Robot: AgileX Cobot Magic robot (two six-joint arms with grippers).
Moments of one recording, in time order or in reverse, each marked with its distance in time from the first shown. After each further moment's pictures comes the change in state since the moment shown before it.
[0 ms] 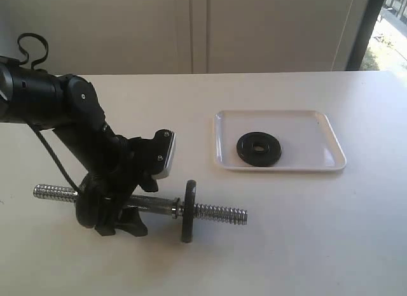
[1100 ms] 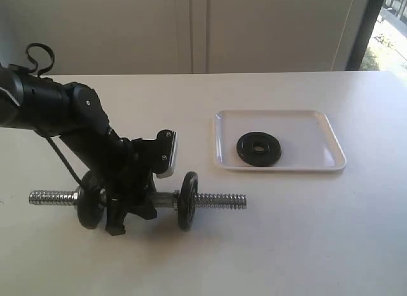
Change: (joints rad) left arm 0.000 0.038 0.002 -0.055 -0.070 0.005; right arm 0.000 0.000 0.000 0.000 0.000 0.000
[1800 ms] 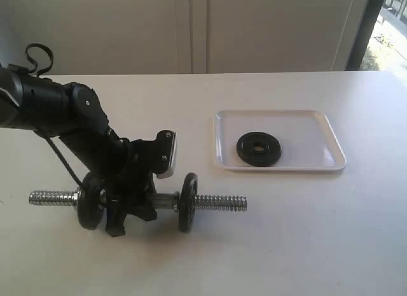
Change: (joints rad) left arm 0.000 -0.004 0.004 -0.014 0.010 0.000; right arm 0.000 0.000 0.000 0.000 0.000 0.000
